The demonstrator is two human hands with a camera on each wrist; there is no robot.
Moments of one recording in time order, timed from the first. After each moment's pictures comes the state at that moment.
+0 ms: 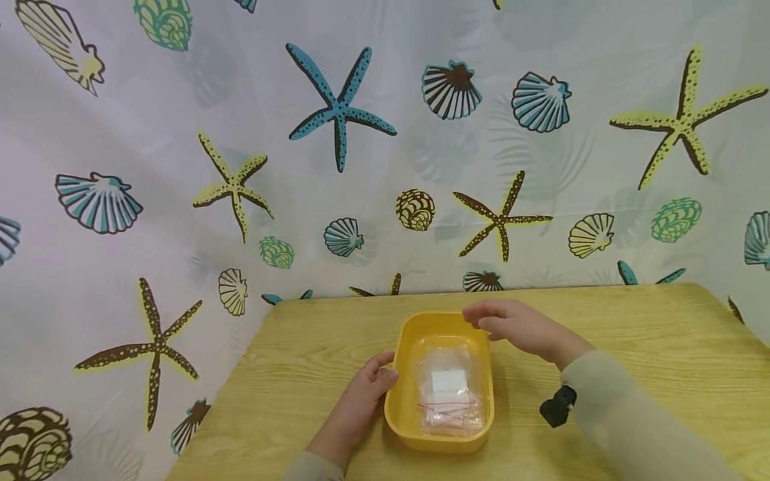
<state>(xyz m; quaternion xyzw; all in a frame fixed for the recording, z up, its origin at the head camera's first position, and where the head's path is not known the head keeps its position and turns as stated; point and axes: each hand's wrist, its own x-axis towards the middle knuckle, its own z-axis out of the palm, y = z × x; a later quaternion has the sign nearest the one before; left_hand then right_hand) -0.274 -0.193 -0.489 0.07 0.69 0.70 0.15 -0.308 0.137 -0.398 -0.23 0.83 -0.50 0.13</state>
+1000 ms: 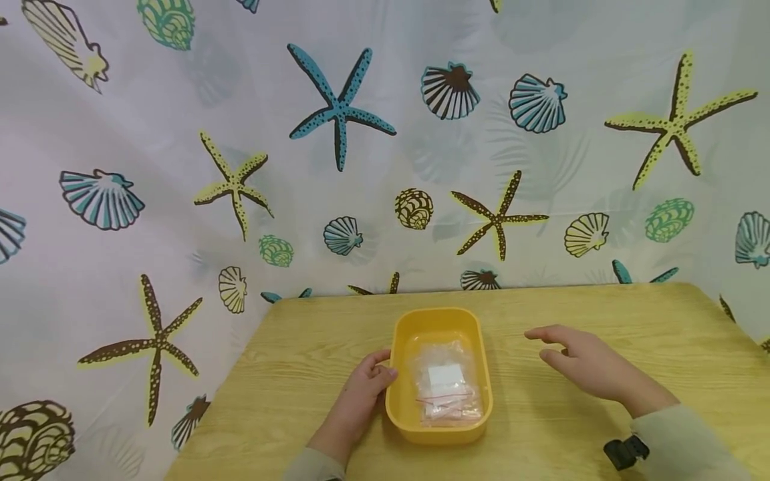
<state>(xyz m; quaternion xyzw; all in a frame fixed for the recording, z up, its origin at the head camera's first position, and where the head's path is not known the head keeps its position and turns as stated) -0.272 -0.191 -0.489 0.05 0.70 0.70 0.12 -0.242 0.210 -0.415 -0.21 0.91 -0.35 0.02</state>
